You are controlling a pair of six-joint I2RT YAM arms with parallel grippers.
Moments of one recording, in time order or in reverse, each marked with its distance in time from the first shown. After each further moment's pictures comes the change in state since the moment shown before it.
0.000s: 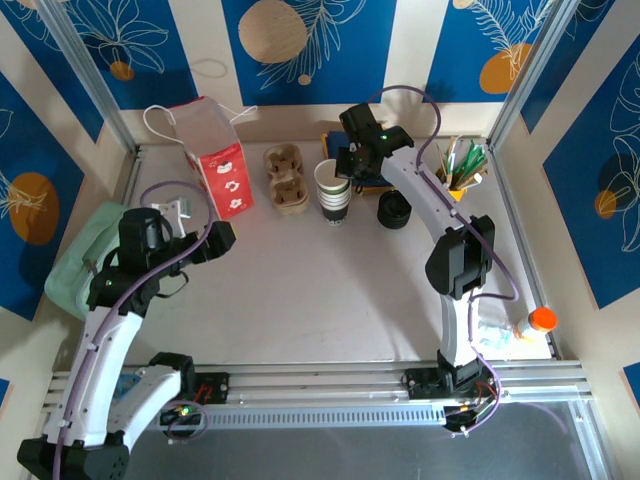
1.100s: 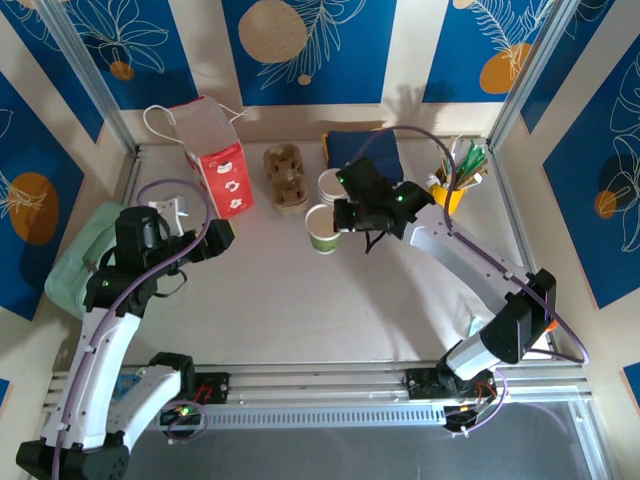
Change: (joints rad) left arm 0.000 -0.006 0.026 -0.011 -0.003 0.000; right arm 0.235 -0.510 -0.622 0.140 0.035 0.066
